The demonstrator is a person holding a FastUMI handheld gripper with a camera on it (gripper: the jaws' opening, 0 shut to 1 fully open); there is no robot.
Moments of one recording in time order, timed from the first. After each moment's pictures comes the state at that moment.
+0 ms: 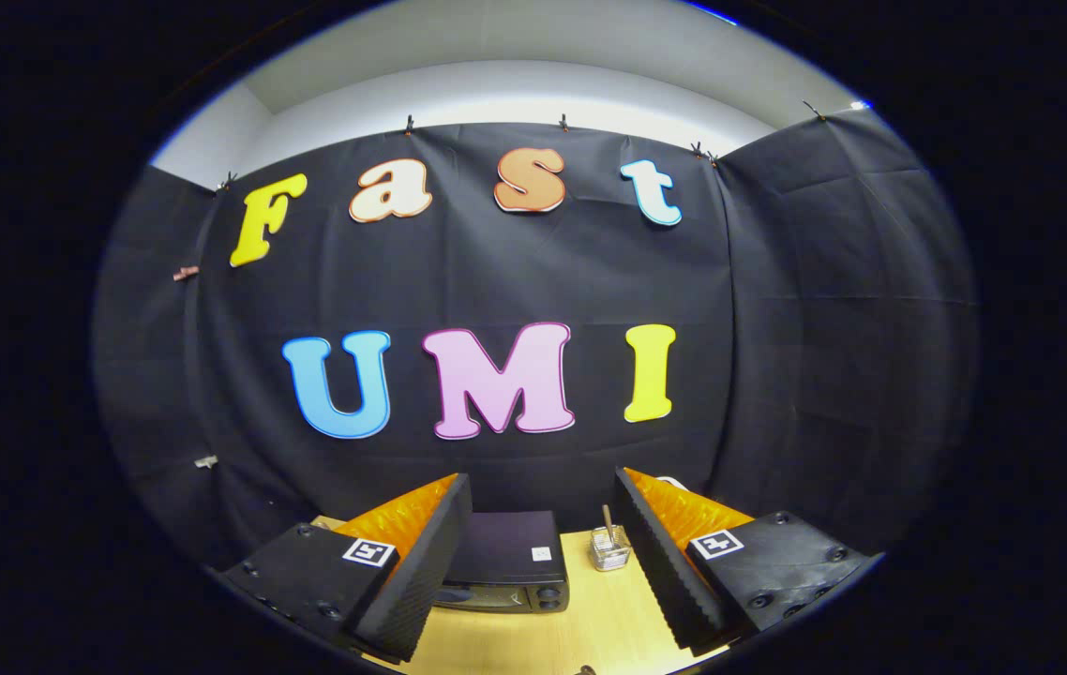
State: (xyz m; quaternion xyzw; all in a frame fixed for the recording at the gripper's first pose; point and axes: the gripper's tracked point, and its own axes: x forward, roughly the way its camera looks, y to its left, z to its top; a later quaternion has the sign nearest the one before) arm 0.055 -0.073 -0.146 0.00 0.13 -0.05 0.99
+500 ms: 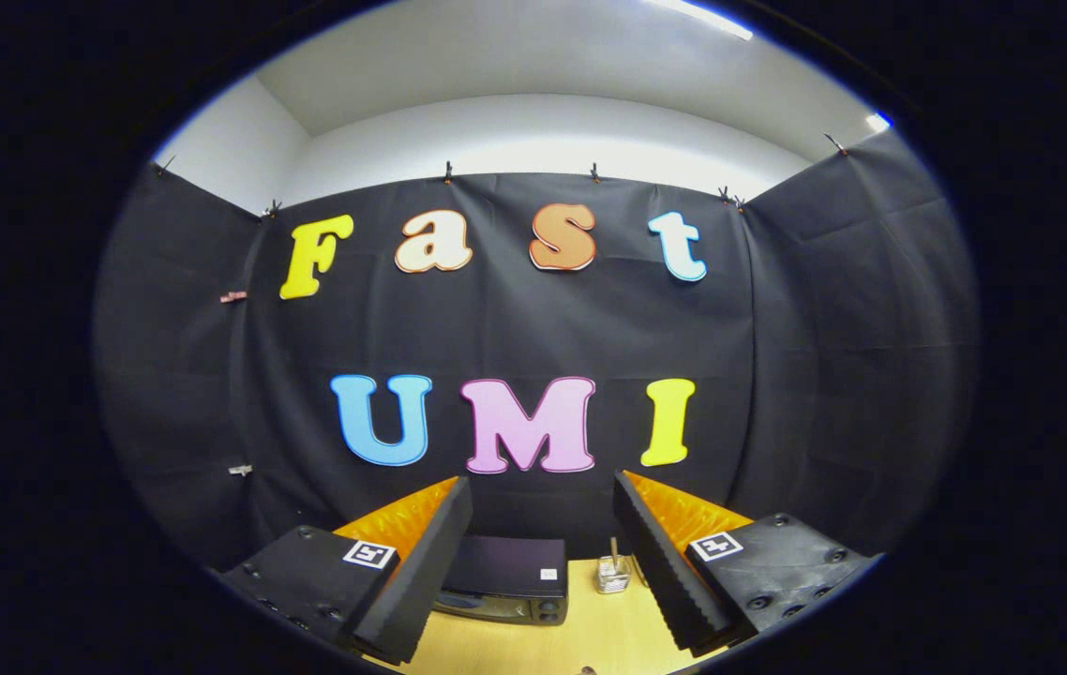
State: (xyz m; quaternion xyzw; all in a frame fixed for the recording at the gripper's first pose) arm 0.012 -0.067 -0.073 -0.01 0.06 0.01 1.00
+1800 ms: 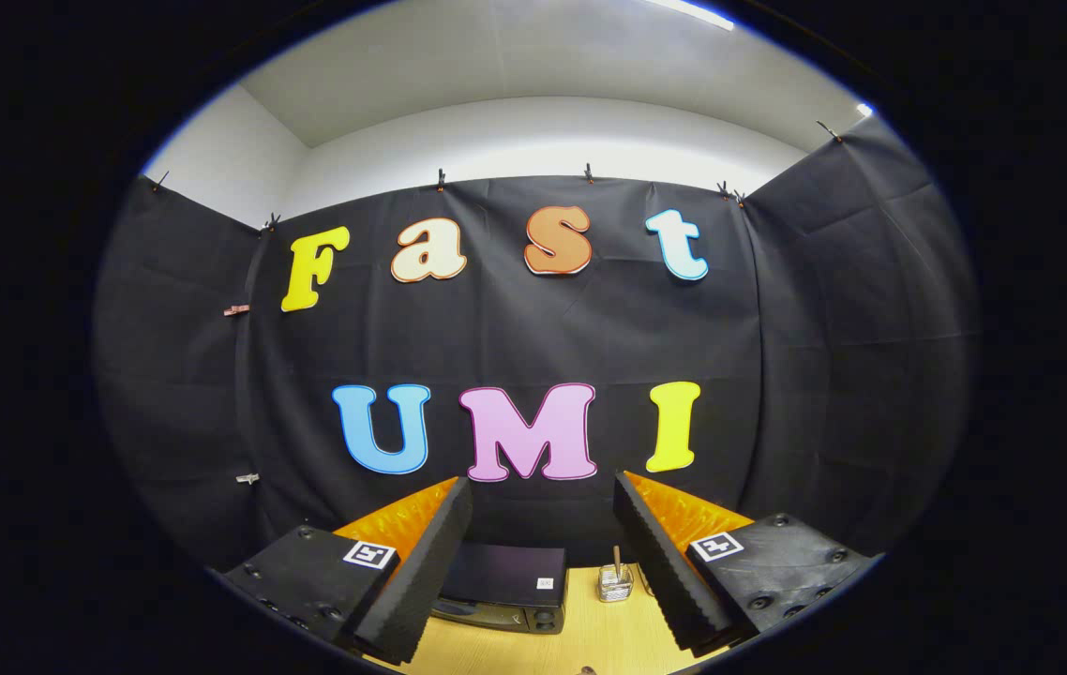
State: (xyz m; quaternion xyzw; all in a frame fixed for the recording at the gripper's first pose) arm 0.033 -0.098 -0.076 0.00 0.07 0.02 1.00
